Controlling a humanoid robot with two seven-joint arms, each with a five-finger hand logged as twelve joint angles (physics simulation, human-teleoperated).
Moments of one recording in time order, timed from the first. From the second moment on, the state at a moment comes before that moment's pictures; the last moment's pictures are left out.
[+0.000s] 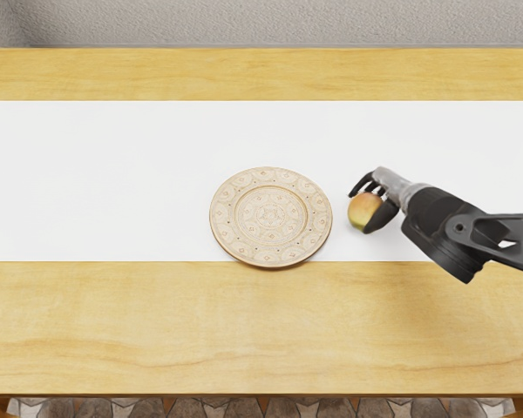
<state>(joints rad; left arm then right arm) 0.06 0.00 -0.11 -0.08 0.20 -0.06 0.19 1.14 -0.57 -0.07 1.51 -0.76 -0.47 -0.61</state>
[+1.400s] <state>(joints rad) 0.06 0.00 -0.11 -0.08 0.20 -0.06 0.19 1.23 -0.45 0.13 1.60 -0.54 -0.37 -0.61</state>
